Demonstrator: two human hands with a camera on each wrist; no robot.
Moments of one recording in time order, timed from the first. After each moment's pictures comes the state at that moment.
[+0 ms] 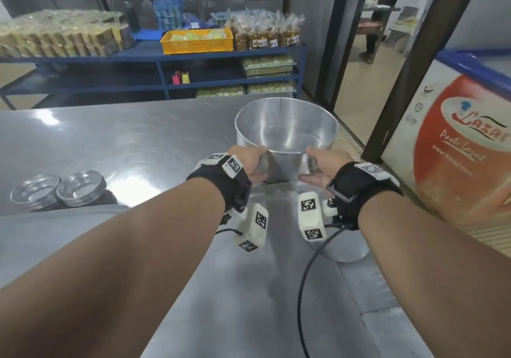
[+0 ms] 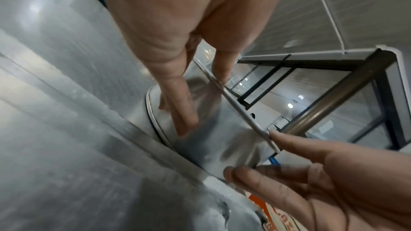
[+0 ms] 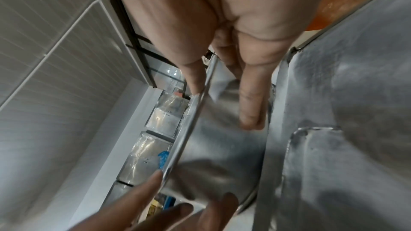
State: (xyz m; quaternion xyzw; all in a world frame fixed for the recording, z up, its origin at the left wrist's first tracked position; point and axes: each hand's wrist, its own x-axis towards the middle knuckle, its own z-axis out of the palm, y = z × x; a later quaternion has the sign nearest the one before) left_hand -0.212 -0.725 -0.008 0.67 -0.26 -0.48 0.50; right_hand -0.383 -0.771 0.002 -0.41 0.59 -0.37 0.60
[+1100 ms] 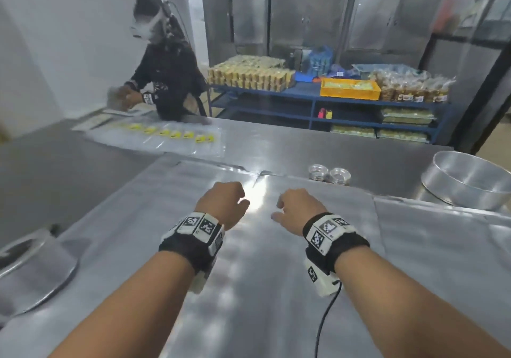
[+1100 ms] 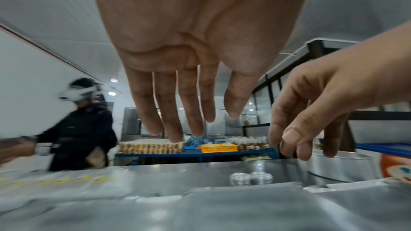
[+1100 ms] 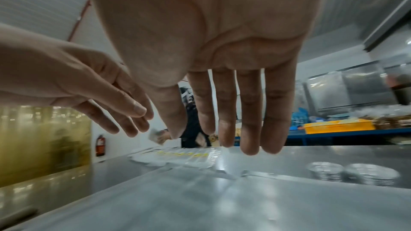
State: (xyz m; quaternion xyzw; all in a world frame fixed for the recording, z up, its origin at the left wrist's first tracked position) left_hand 0.113 -0.036 0.146 0.89 -0.41 -0.08 0.18; right_hand -0.030 -0.166 0.153 -0.94 0.32 0.02 0.14
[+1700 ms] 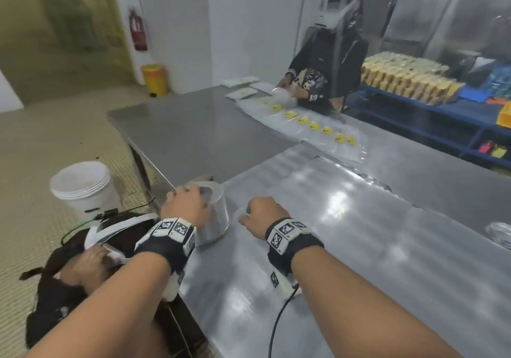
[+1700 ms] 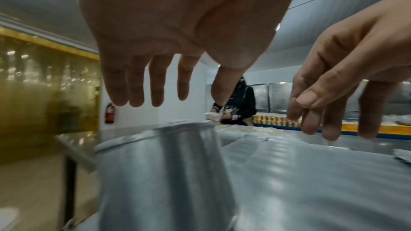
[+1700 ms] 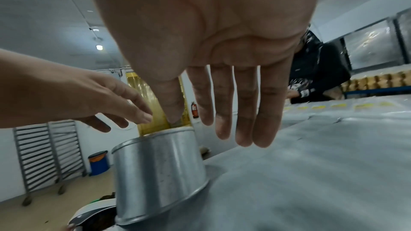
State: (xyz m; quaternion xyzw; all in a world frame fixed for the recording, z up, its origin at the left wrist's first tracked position) left_hand 0.306 0.315 0.075 0.99 -0.01 -0.04 0.11; right_hand 0.244 0.139 0.101 -0.97 0.07 0.10 0.20
